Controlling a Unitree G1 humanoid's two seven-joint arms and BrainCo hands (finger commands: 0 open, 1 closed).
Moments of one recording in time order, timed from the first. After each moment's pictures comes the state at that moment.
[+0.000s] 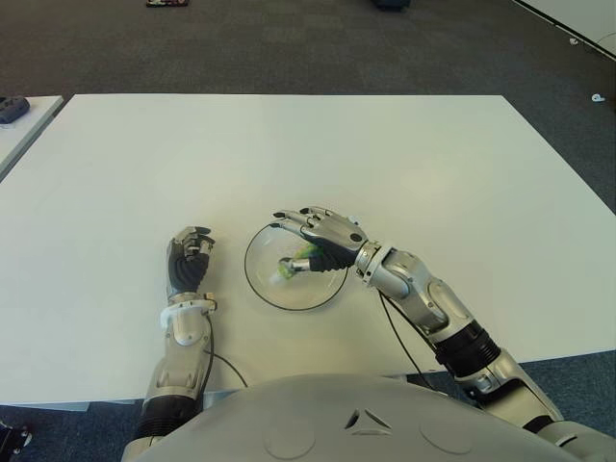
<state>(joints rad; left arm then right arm) 0.29 0.07 0.07 0.21 0.27 -0.28 0.38 -0.14 -0.37 0.52 -0.08 -0.81 -0.32 0.23</state>
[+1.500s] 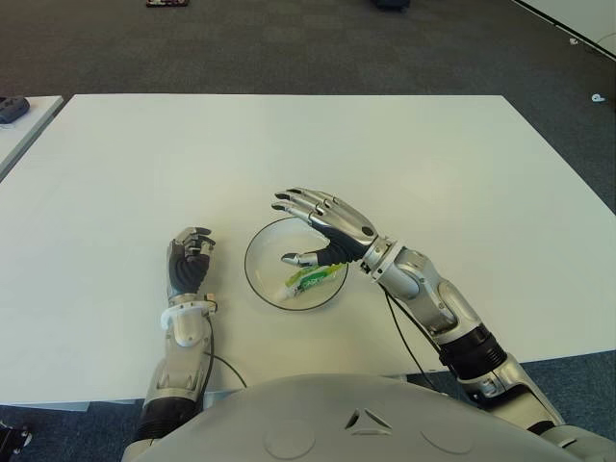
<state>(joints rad) 0.30 0.07 0.06 0.20 0.29 -0.28 0.38 -0.12 -0.36 0.45 -0.07 -0.73 -0.43 0.03</state>
